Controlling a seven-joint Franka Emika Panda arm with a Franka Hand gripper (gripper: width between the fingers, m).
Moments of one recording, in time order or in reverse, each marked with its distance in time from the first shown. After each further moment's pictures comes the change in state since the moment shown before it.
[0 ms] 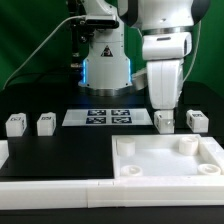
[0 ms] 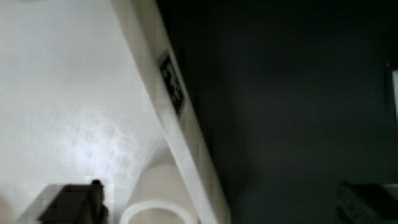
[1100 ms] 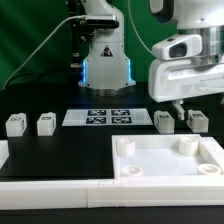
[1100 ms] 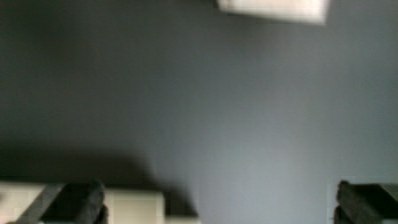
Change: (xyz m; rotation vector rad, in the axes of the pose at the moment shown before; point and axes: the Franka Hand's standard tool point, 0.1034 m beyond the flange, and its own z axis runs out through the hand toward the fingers) arm 0.044 -0.048 0.007 0.077 -0.060 1.068
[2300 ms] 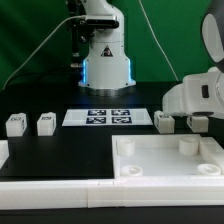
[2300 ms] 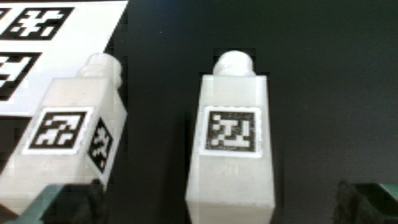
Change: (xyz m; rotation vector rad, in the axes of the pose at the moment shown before) arm -0.033 -0.022 0.017 -0.101 -1.023 0.119
